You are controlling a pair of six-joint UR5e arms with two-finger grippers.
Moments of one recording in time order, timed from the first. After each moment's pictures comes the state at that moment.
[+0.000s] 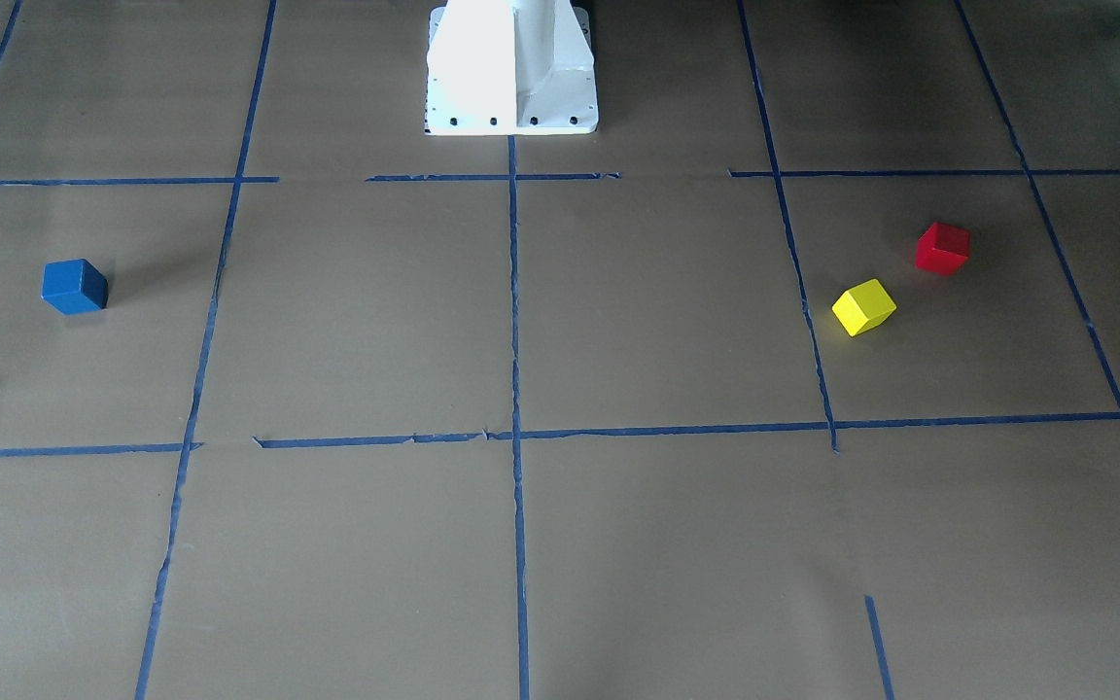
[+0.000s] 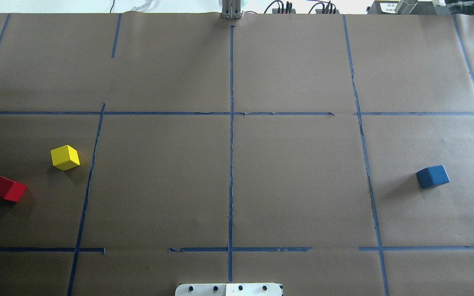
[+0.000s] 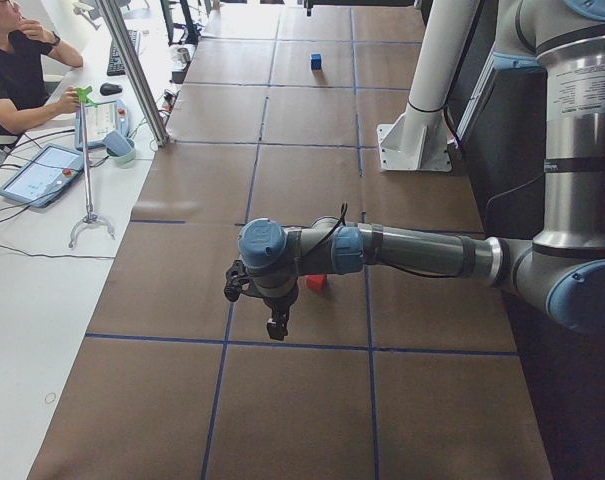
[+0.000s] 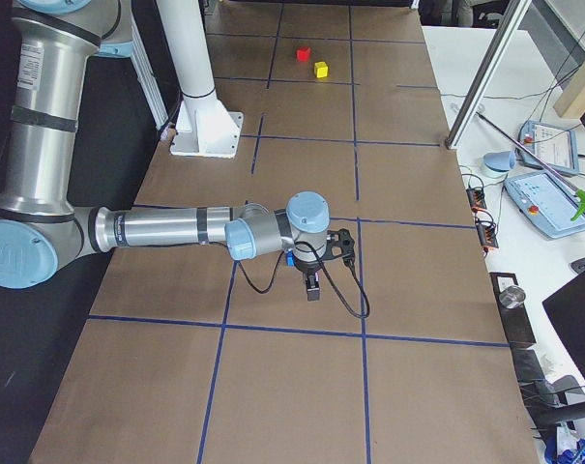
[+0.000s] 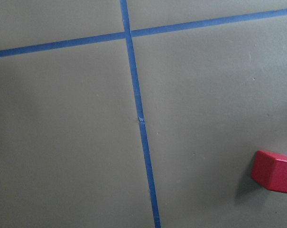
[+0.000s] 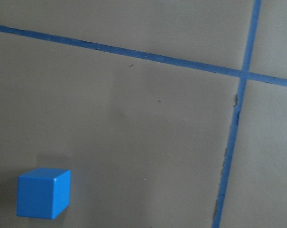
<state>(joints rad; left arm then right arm) -1.55 -1.47 -1.79 -1.37 -2.40 0.21 1.33 -1.77 1.83 -1.31 2.35 0.20</state>
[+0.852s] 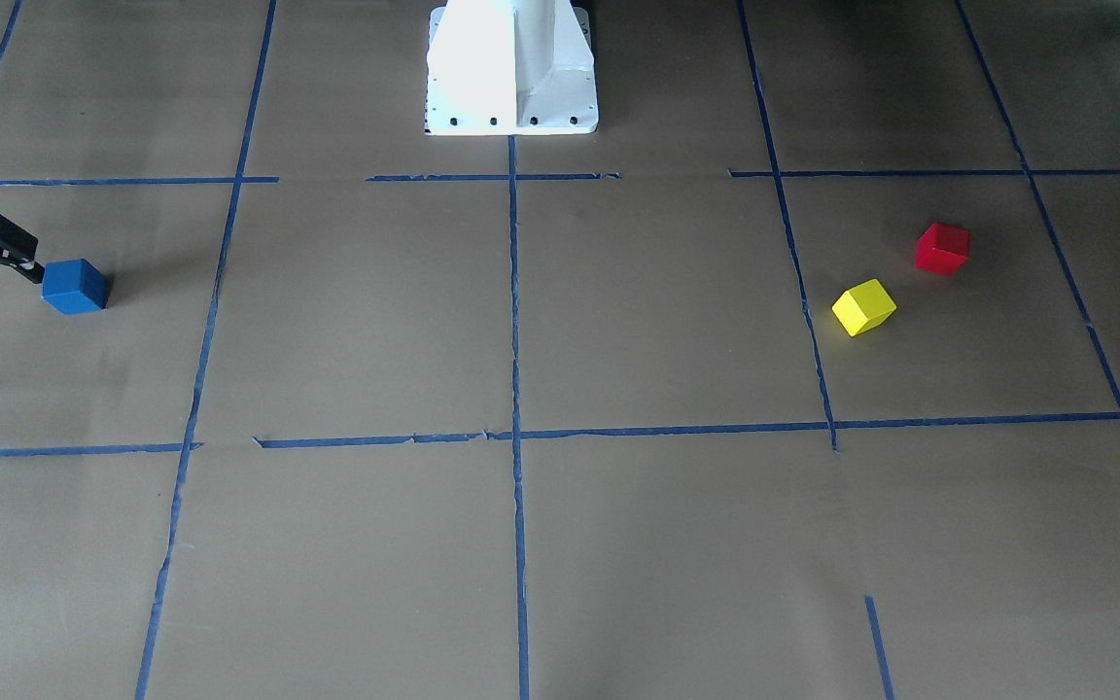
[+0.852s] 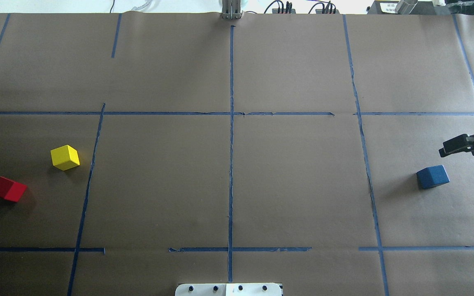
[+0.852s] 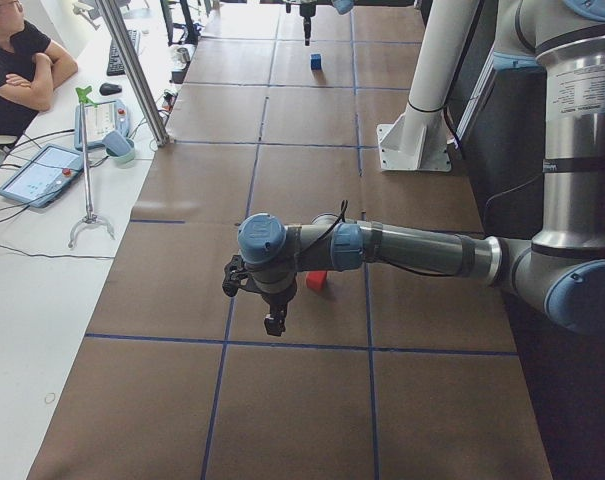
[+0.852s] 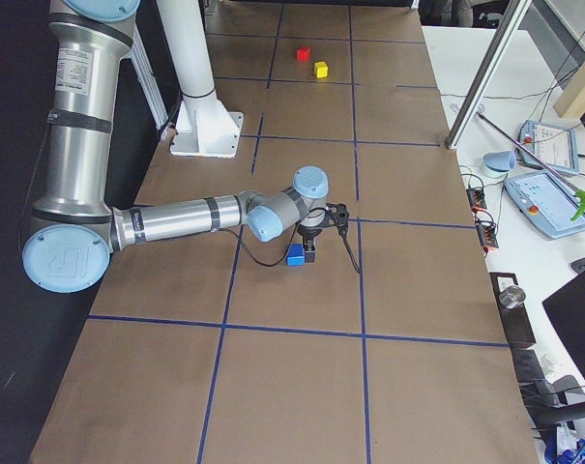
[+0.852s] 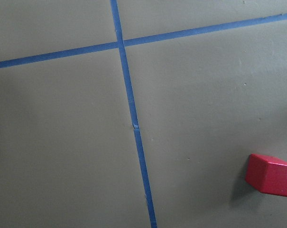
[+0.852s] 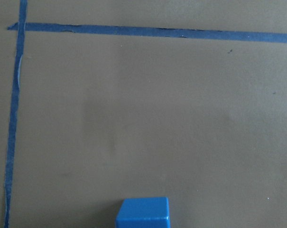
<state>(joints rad) -1.55 -1.47 -1.79 -1.37 -2.40 0.21 1.04 -1.72 1.84 -1.16 2.26 0.66</state>
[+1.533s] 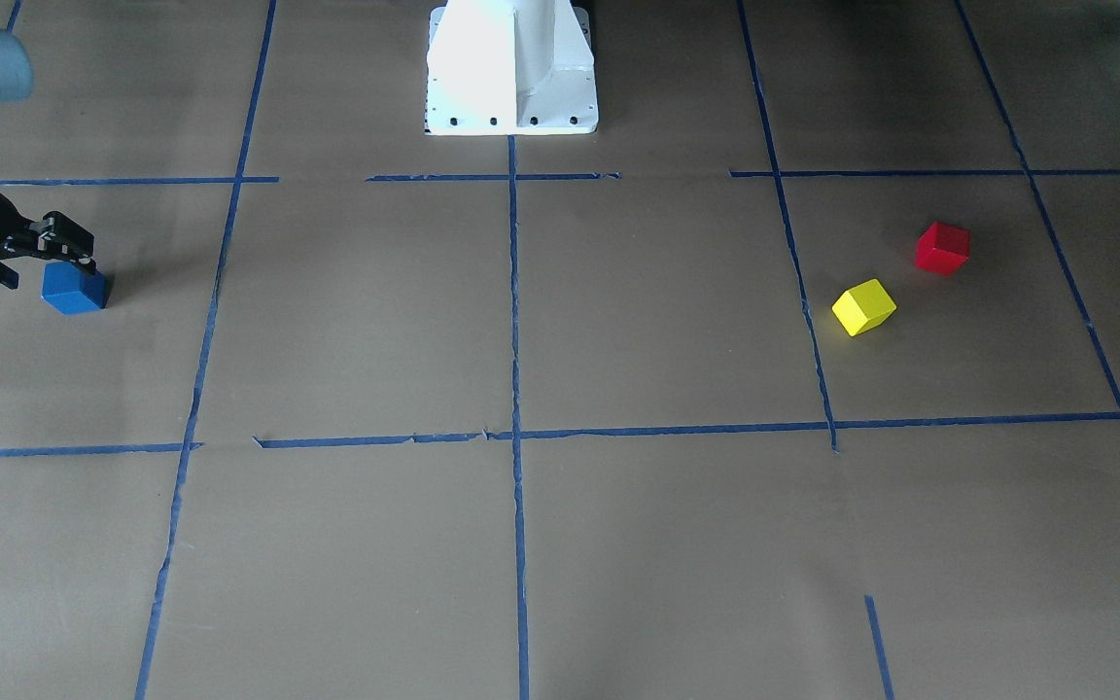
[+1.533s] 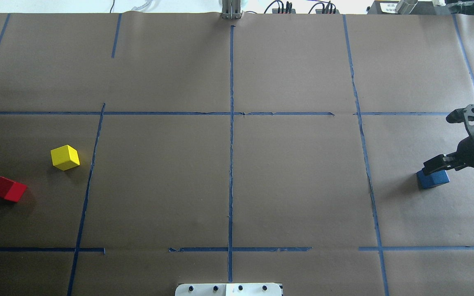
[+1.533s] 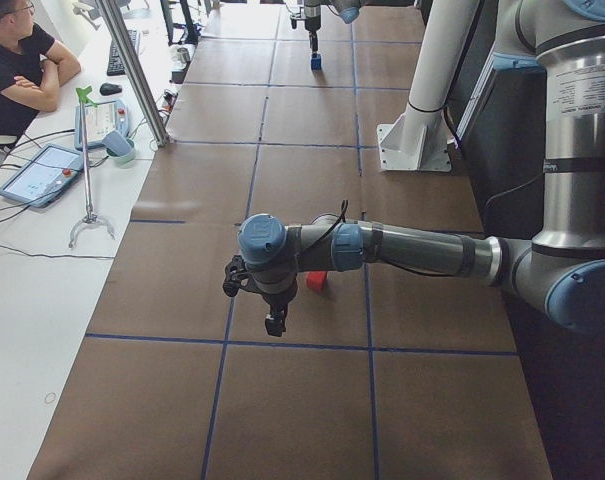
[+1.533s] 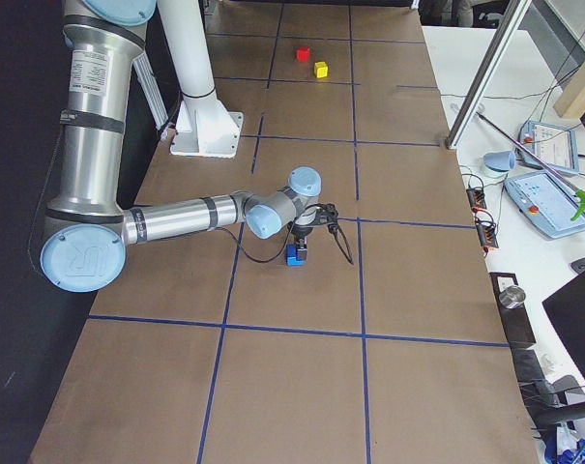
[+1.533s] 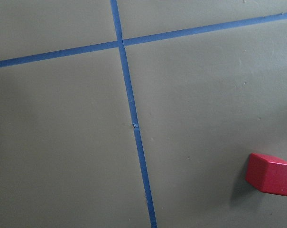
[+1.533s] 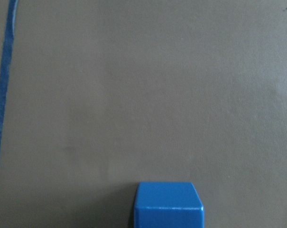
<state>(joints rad) -1.55 -1.47 -1.80 -1.37 -2.40 0.22 0.91 -1.72 1.82 -1.16 2.19 0.67</state>
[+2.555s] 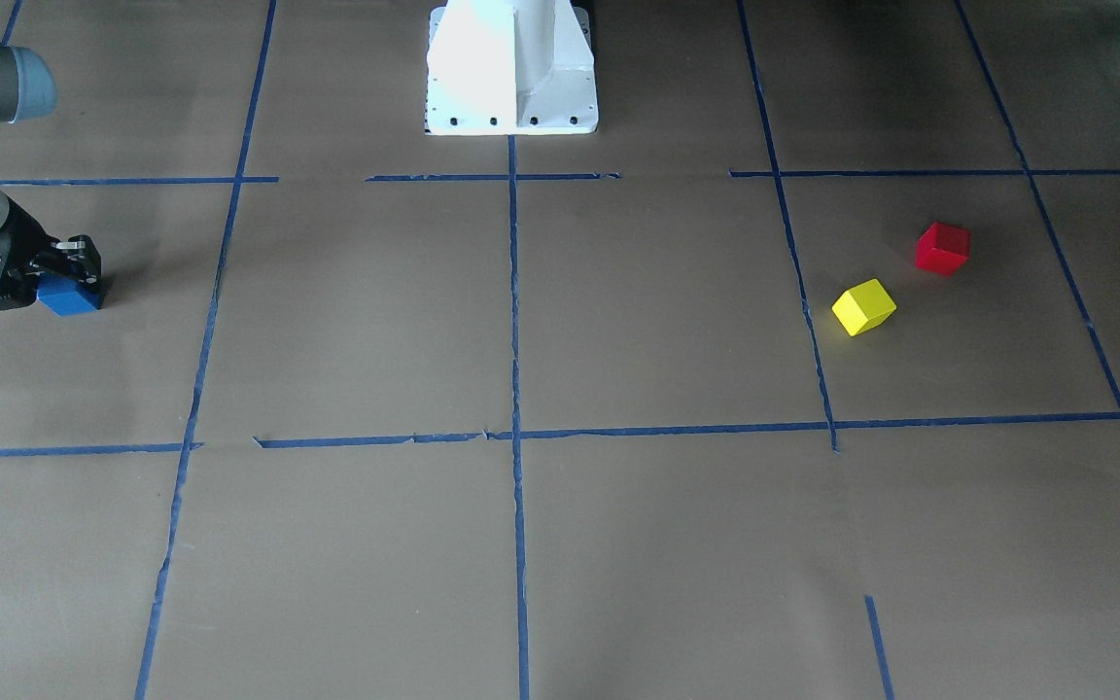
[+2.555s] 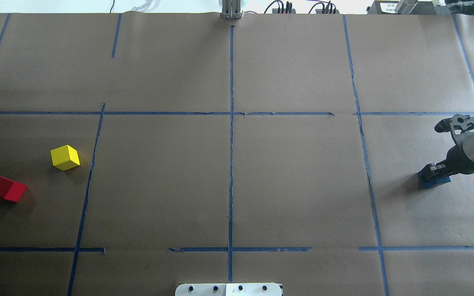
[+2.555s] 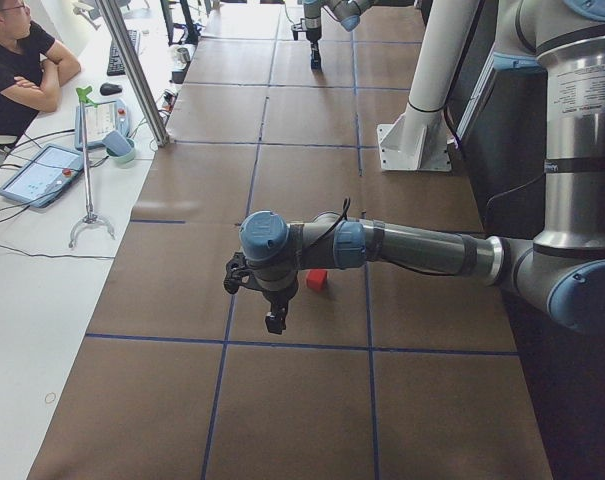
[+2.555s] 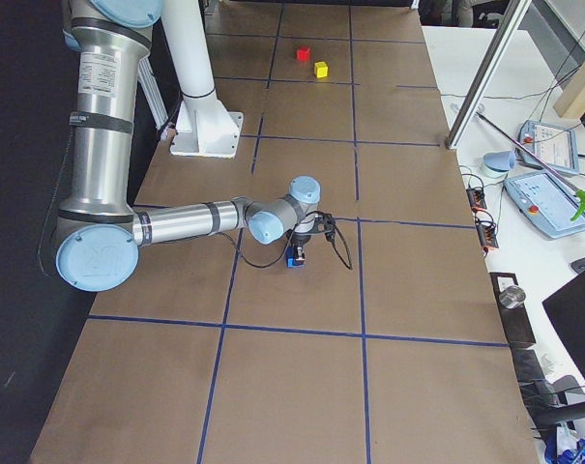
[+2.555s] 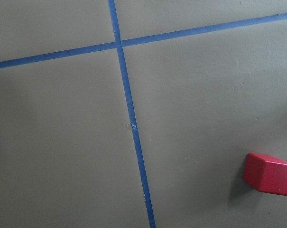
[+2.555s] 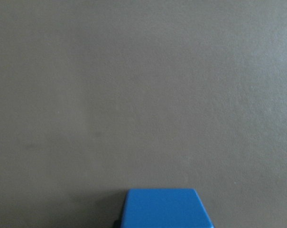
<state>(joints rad) -1.55 -1.47 -1.81 -1.37 -2.41 0.22 0.86 -1.70 1.76 -1.15 2.15 0.66</state>
